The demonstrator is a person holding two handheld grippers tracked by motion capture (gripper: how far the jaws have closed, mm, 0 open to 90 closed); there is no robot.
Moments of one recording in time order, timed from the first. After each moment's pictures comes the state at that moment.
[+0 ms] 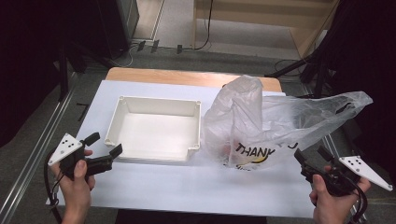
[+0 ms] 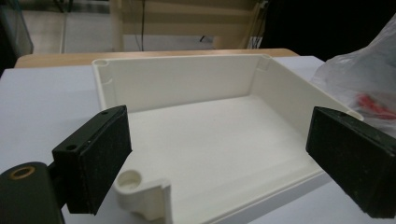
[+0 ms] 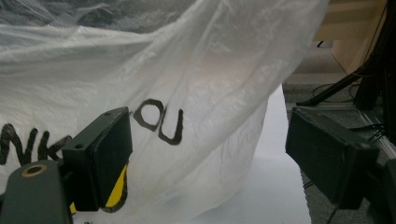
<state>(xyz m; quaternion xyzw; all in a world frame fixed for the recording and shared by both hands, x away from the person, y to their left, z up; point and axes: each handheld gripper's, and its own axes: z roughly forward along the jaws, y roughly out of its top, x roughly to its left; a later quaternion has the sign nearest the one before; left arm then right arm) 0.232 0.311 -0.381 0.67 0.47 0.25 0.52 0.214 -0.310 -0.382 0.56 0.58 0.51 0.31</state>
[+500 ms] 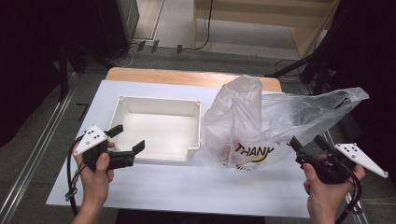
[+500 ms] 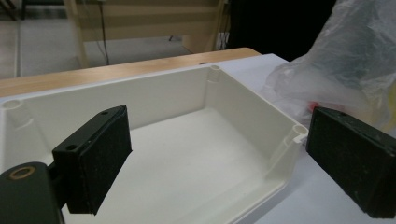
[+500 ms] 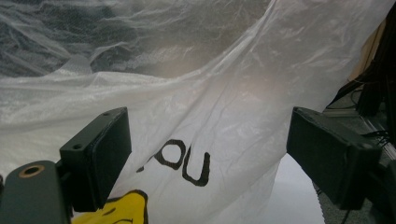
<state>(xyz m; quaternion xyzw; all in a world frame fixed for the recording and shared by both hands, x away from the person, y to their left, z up) 0.247 0.258 -0.362 0.71 0.41 0.23 0.52 0.233 -0.291 -0.358 0.56 0.57 0.51 0.31</state>
